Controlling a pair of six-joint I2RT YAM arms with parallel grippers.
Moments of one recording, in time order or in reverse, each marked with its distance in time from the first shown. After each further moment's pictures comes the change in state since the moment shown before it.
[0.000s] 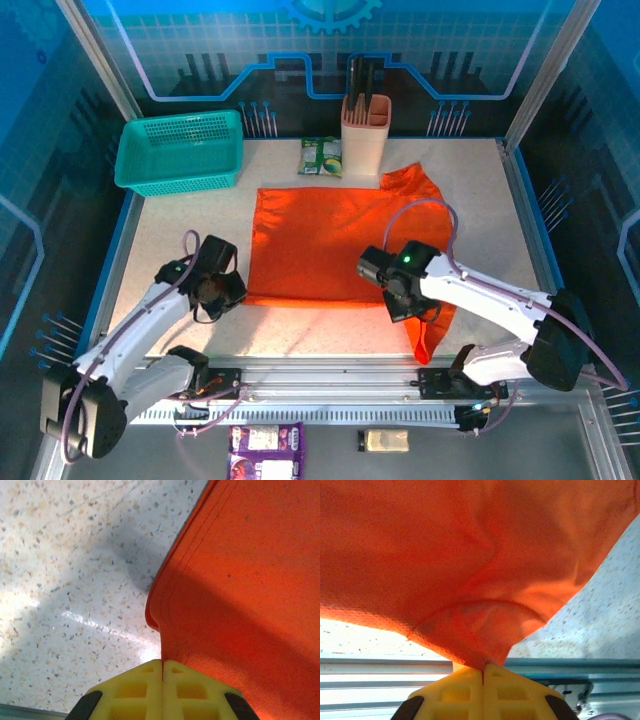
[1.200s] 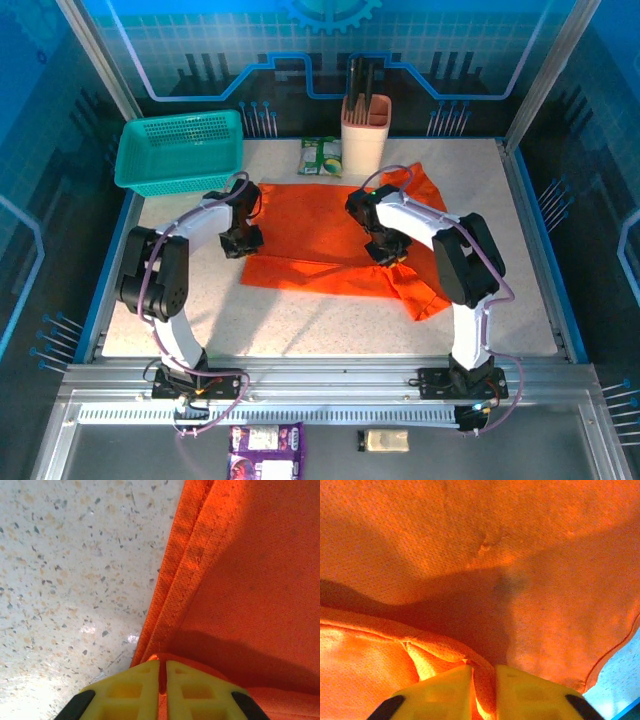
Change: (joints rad) left arm 0.111 0.769 0.496 0.101 -0.100 0.368; right arm -0.319 0.645 0.417 0.142 0.068 -0.510
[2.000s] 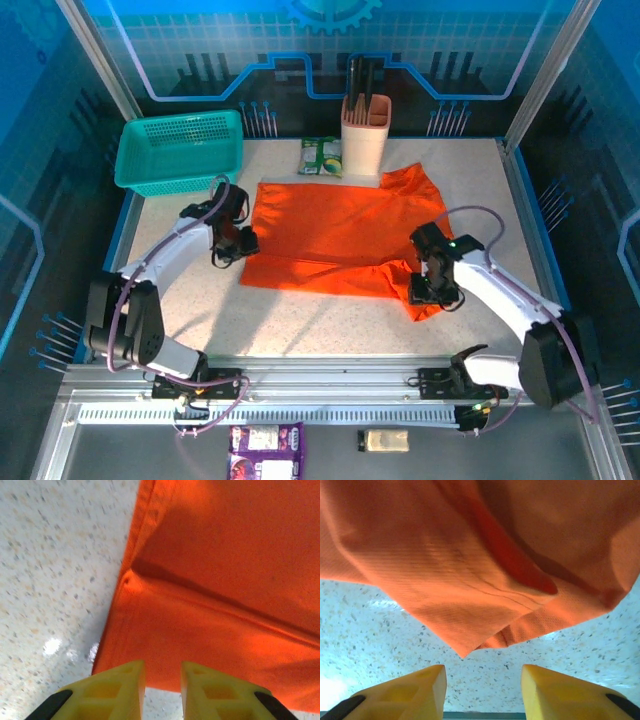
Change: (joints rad) left arm -0.014 -0.311 -0.158 0.030 0.112 -0.032; right arm -0.198 -0.755 -0.684 0.189 -0.330 0.280
